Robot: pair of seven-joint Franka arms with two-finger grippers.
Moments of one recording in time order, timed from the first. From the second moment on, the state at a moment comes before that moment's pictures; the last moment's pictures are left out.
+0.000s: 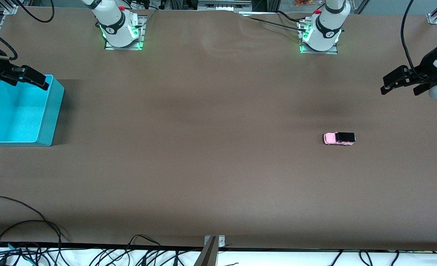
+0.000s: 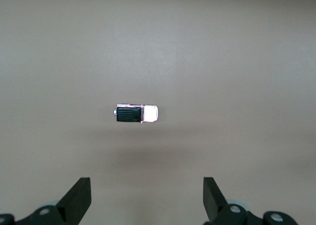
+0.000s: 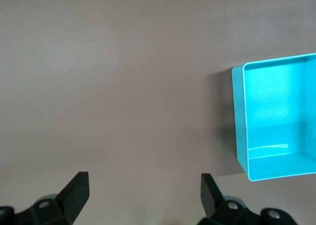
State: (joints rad) left arm 0.05 0.02 -0.07 -1.52 -0.04 1.53 -0.04; right arm 0.01 -0.01 -0.02 -1.62 0.00 1.55 0.14
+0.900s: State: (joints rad) left arm 0.05 0.04 -0.06 -1.52 -0.04 1.53 -0.03; right arm 0.02 -0.01 -0.01 -1.62 0.00 1.54 0.14
